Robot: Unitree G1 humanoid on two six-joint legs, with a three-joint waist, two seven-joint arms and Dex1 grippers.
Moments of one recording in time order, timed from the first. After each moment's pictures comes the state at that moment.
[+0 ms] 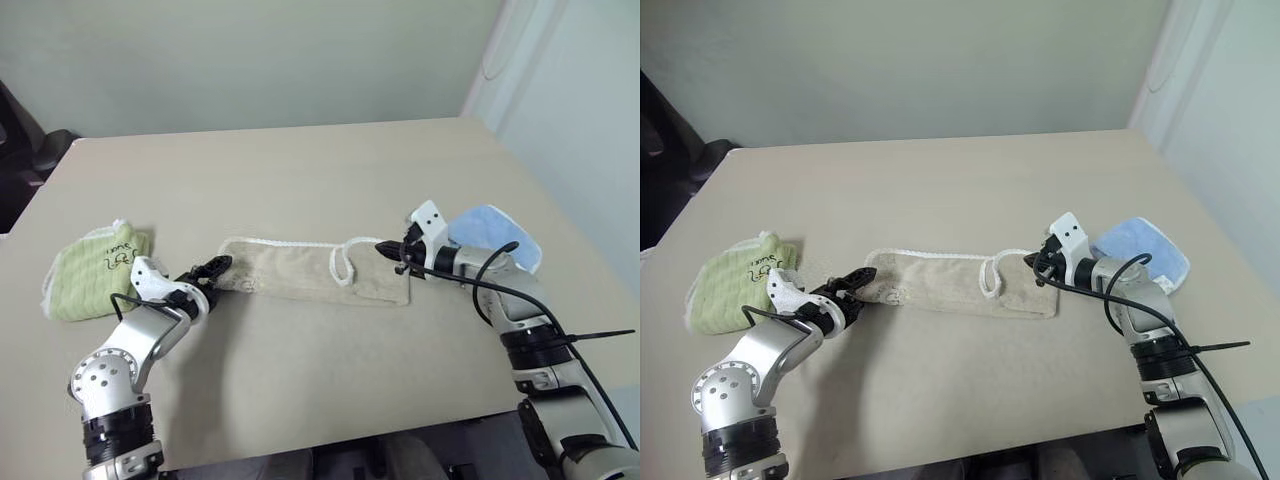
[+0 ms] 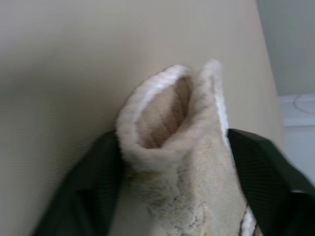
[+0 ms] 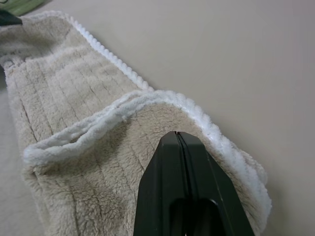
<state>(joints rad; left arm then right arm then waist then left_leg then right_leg) -0.23 0.36 0.49 -0.05 -1.61 0.80 0.57 -0.61 -0.43 0.13 0.10 0.27 0.64 0.73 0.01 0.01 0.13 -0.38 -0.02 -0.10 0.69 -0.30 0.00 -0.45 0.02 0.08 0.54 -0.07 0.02</state>
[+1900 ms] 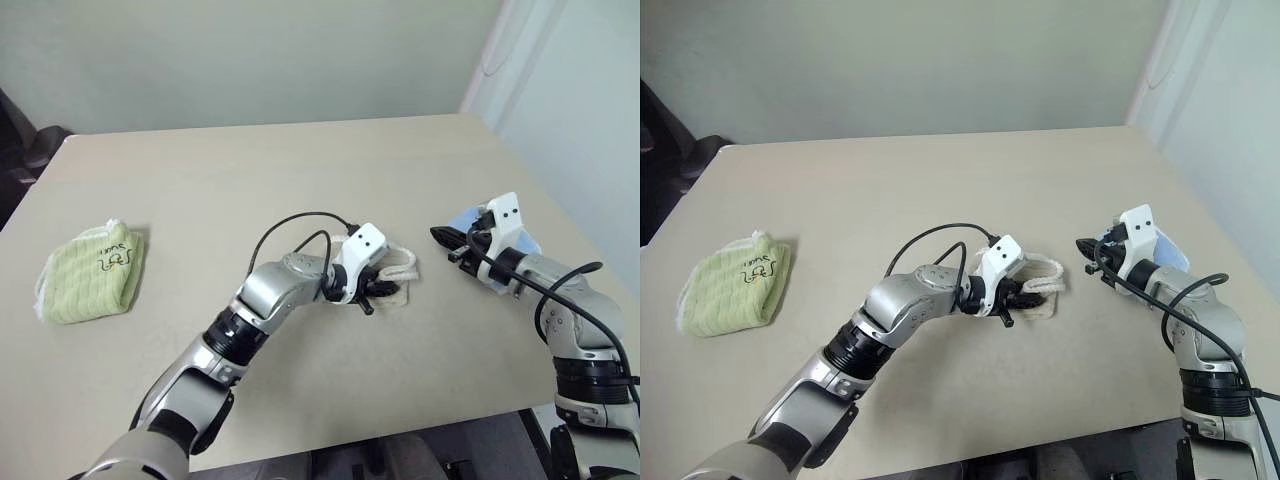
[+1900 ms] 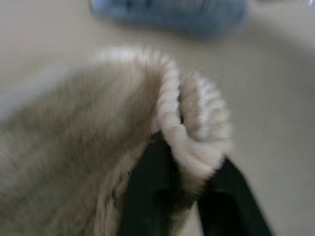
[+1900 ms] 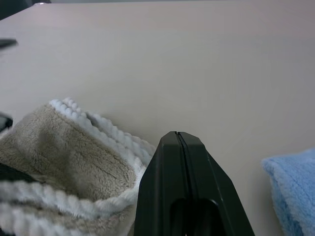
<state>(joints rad) -0.76 0.32 -0.47 0.04 -0.48 0.88 -0.55 -0.42 -0.51 -0.16 -0.15 0.45 0.75 0.57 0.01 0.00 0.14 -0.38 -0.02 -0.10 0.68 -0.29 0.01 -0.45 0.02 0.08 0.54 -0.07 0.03</state>
